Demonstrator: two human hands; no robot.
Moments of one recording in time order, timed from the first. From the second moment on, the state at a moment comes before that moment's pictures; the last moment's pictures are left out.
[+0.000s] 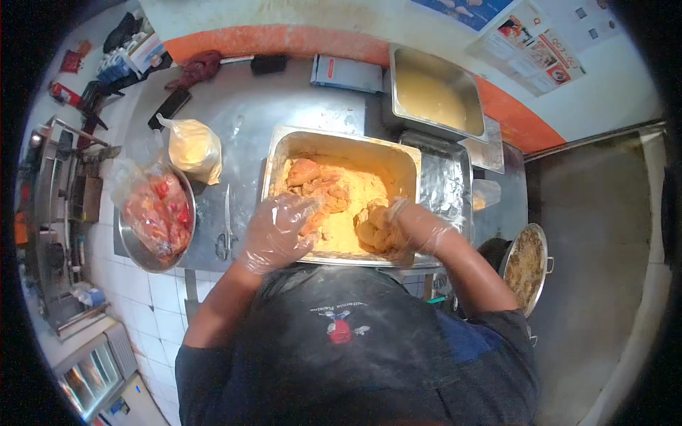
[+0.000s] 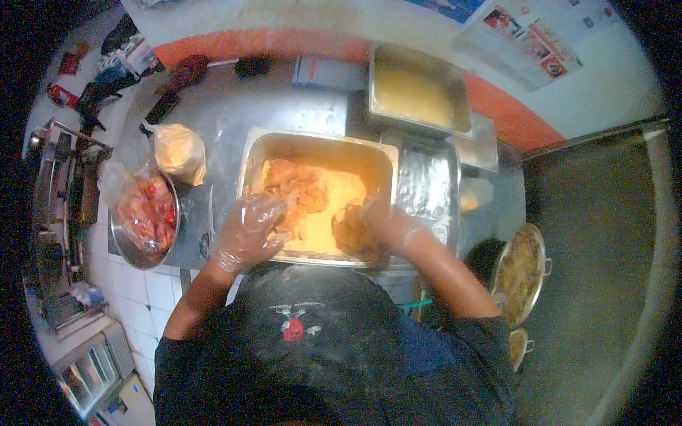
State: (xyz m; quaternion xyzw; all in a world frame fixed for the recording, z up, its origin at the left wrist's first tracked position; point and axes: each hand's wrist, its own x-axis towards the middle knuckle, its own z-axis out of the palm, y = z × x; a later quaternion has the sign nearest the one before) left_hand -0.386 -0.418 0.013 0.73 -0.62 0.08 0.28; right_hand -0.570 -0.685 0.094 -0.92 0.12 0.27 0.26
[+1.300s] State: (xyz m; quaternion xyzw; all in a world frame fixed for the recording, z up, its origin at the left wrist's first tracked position) left_hand -0.393 -0.436 0.031 0.81 -0.55 -0.04 0.17; right_hand -0.440 -1.028 -0.028 -0.96 0.27 -0.01 0.09
